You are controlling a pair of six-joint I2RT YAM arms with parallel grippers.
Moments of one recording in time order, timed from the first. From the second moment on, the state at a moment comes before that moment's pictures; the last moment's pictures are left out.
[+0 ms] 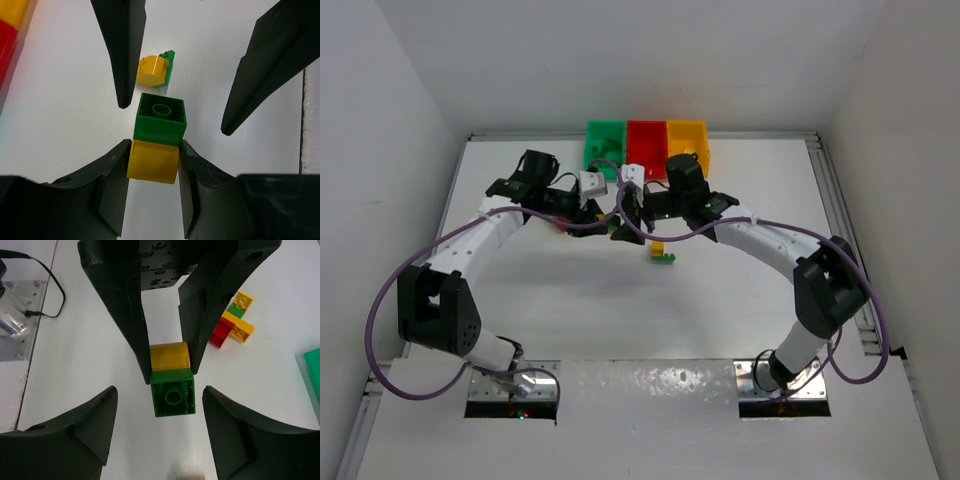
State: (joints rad) left arm -0.23 1.48 1.21 -0.69 0.93 0.80; right arm 0.63 1.68 1.21 0.04 -0.79 -0.36
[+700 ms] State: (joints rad) left arm -0.23 1.48 1.22 -0.68 0.93 0.77; right arm 0.64 1.70 1.19 0.11 -0.73 -0.34
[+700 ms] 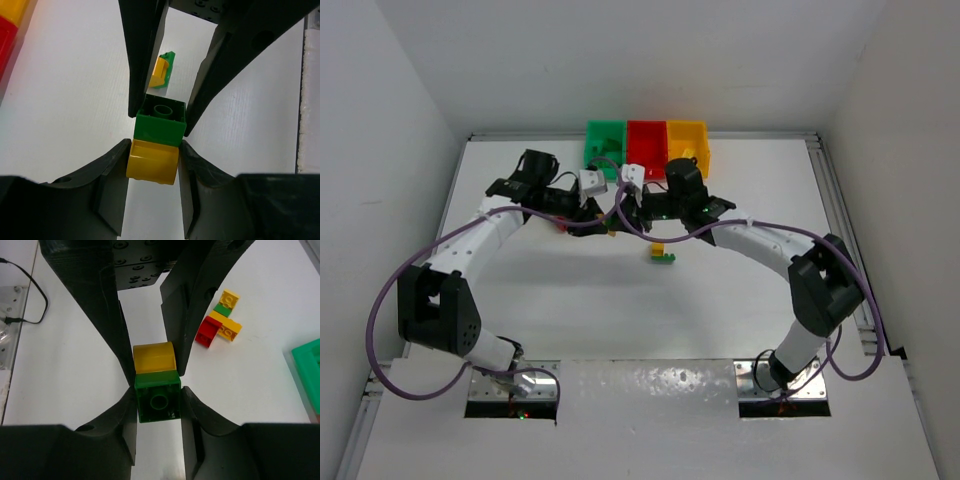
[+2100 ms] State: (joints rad) left arm -0.11 1.33 0.96 -0.32 0.44 0.21; right arm 0.55 2.75 2.29 0.47 0.04 0.33
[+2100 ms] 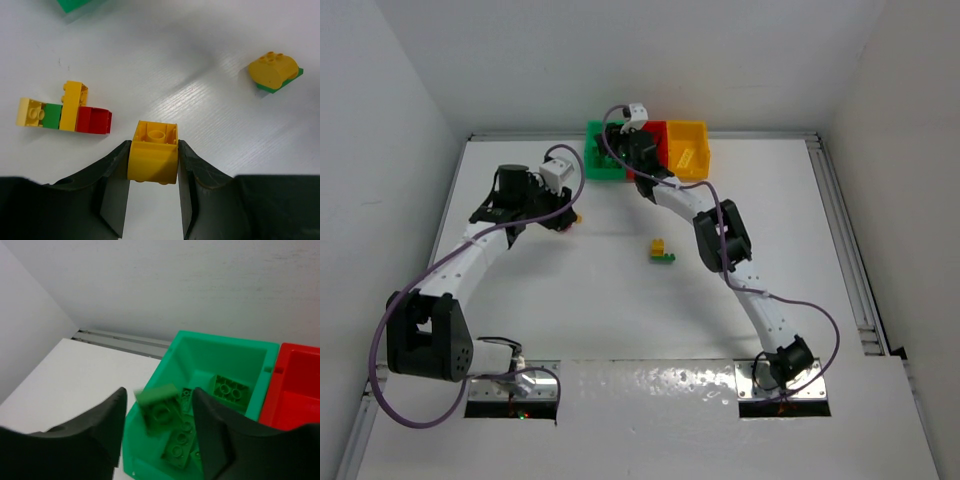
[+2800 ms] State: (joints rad) left arm -0.11 1.27 0.93 -0.21 0.57 0.49; right arm 0.53 2.20 1.92 0.14 -0.20 0.26
